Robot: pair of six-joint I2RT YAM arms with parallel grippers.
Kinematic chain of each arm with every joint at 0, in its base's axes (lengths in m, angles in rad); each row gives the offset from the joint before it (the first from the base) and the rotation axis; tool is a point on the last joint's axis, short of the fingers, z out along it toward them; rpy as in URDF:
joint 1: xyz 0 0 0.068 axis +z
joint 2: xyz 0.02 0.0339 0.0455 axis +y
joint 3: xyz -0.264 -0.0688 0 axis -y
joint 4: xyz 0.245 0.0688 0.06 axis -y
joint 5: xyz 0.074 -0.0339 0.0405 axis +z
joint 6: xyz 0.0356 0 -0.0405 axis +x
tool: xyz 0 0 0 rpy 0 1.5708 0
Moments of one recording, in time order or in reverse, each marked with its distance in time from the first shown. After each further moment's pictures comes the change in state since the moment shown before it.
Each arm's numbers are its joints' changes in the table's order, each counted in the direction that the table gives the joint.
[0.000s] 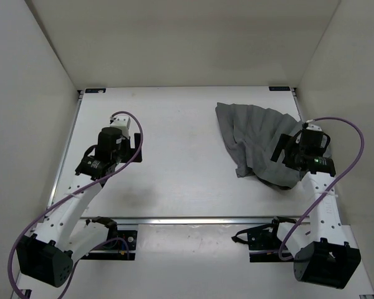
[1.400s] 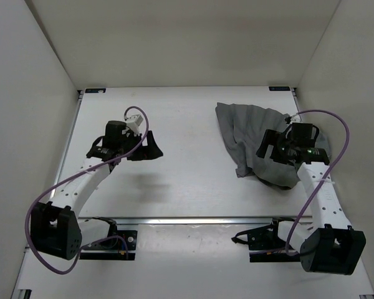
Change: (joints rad) left arm 0.072 0.229 0.013 0.104 -0.525 -0.147; right arm 0.083 0.111 0.048 0.017 0.221 0.006
